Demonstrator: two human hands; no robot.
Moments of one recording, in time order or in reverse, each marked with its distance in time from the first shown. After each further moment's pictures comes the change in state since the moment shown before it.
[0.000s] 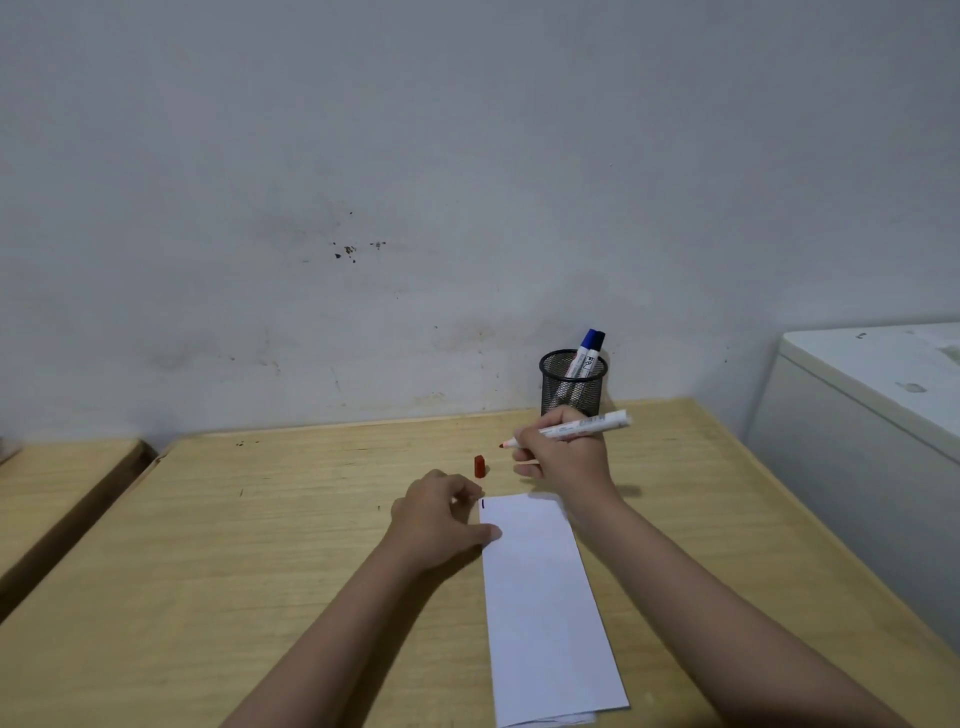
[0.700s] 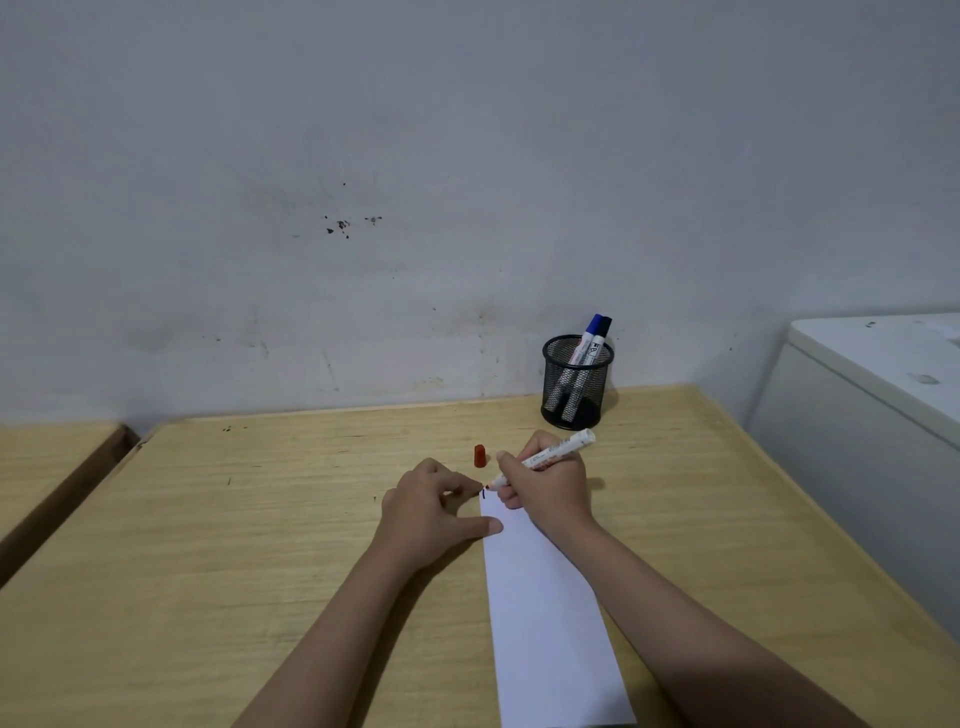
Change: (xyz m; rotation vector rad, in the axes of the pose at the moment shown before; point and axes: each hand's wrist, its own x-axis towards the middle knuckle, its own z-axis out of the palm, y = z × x) left_hand 0.001 -0.013 0.004 -0.077 0.075 0.072; right_hand 0.002 0.051 0.011 -0.269 0.056 -0.034
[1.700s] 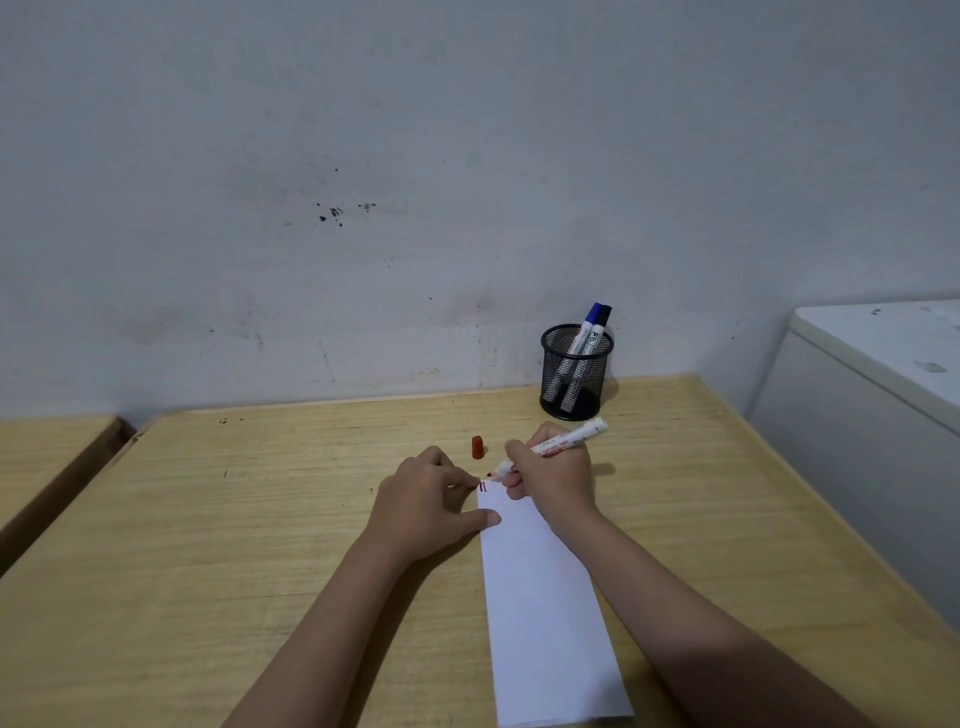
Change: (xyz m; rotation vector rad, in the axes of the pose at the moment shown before) left_hand 0.003 0.003 -0.004 0.275 -0.044 0.098; right_hand 0.006 0.000 -0.003 0.082 0.033 0.099
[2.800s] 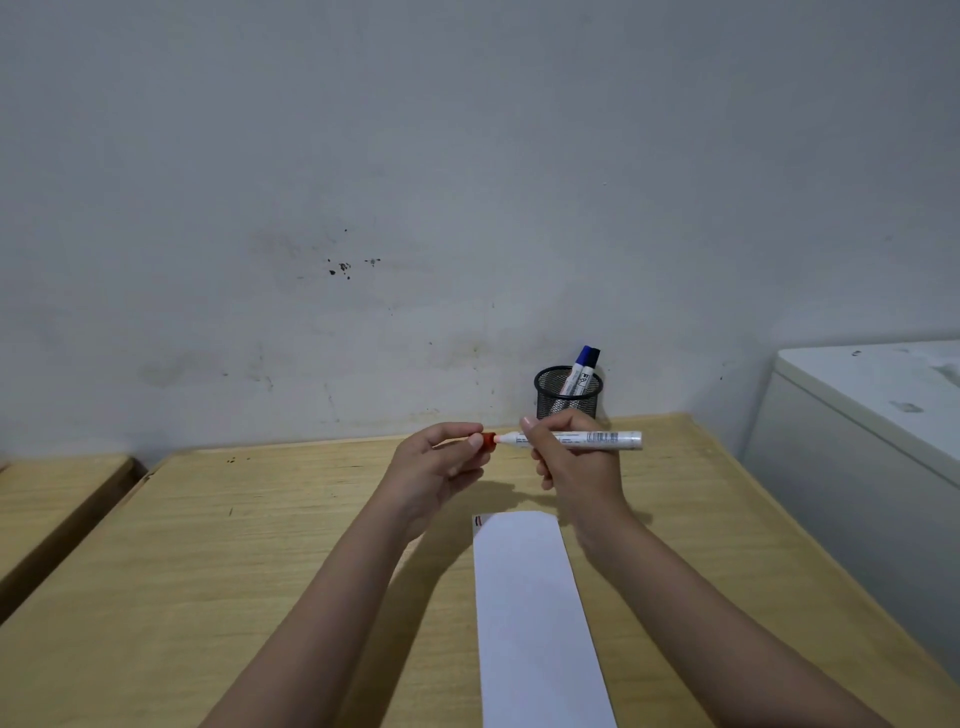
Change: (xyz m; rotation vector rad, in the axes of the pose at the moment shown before) left_hand 0.027 0.038 -0.047 -1.426 -0.025 -0.213; right_hand -0.019 -0.066 -0.029 0.186 -0.076 -0.270
